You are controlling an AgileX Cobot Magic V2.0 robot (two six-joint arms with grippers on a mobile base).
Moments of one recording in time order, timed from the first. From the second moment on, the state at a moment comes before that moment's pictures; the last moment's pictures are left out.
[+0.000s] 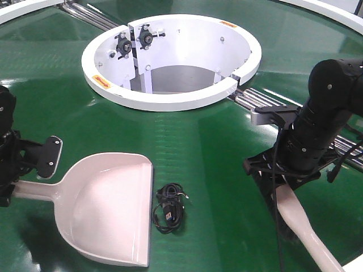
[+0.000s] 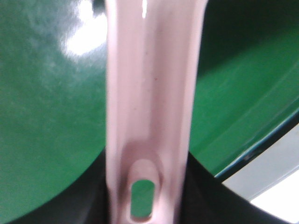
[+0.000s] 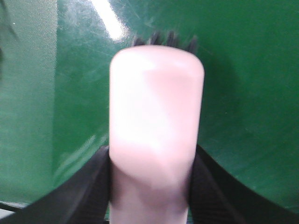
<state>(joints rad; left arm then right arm) -0.17 1.65 -1.15 0.26 1.22 1.22 0.26 1.65 -1.25 0.10 1.22 0.00</state>
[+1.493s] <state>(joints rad) -0.22 1.72 -1.19 0.11 1.22 1.20 0.26 1.65 -1.25 0.10 1.22 0.00</state>
